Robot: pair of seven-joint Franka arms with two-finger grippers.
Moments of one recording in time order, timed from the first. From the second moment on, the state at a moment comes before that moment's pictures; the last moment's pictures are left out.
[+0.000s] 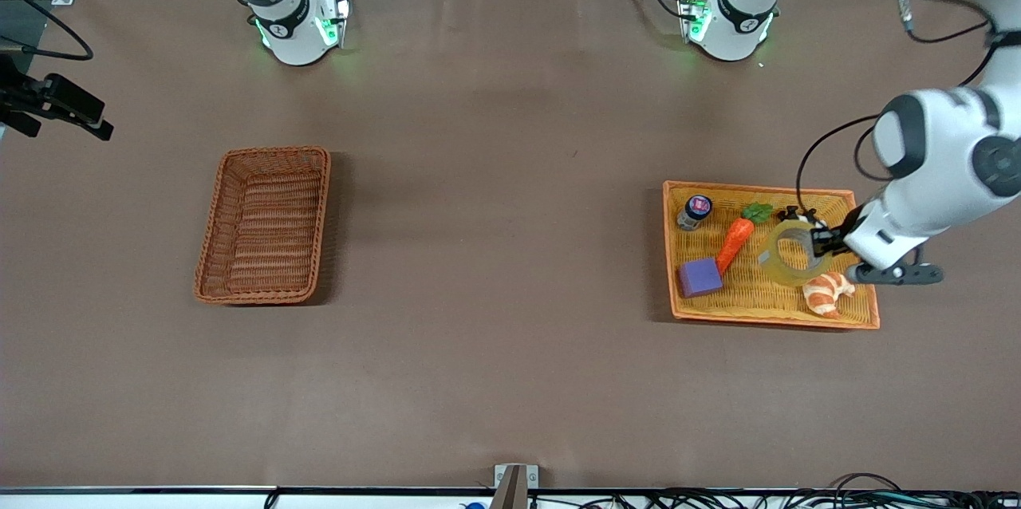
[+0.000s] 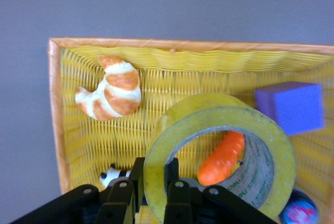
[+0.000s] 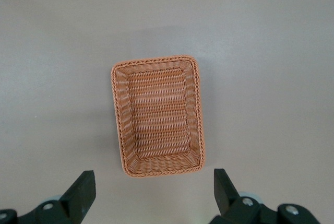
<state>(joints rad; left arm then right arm) -0.02 0.20 0.03 -1.94 -0.01 2.15 0.08 -0.01 -0.04 -0.02 -1.52 0.01 1.50 0.05</state>
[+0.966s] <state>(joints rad) -0.13 0.36 -0.52 -1.78 -0.02 2.04 -0.55 -0.01 -0.04 -0.02 -1.52 0.01 1.49 0.05</state>
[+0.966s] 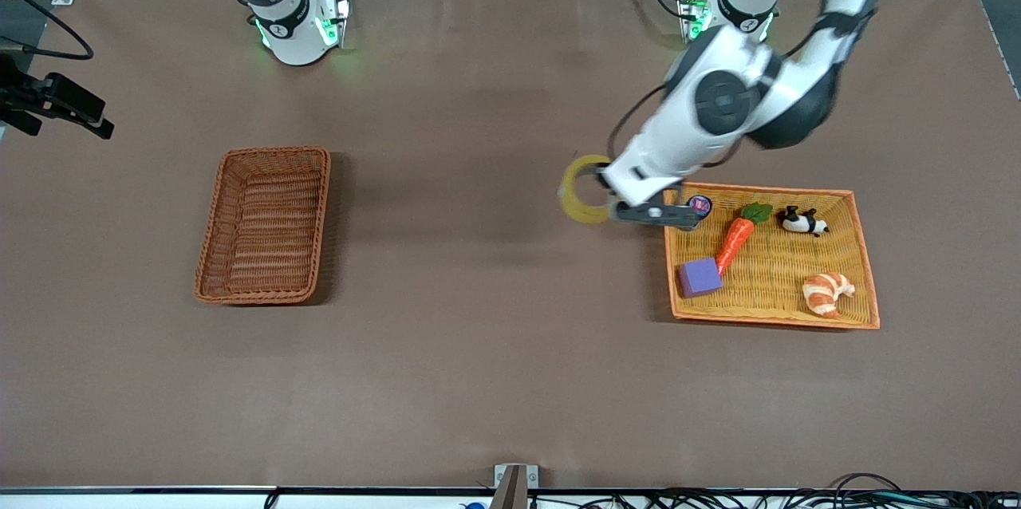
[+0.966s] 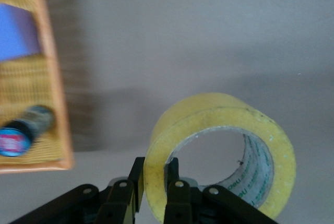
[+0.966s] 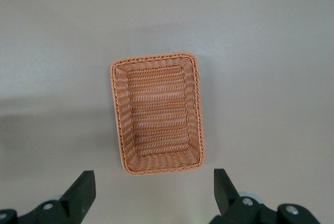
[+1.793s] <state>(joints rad) -0.56 0.77 -0.37 -1.51 0.08 2.38 -0.88 -0.01 -0.04 -0.02 -1.52 0.01 1.48 0.05</state>
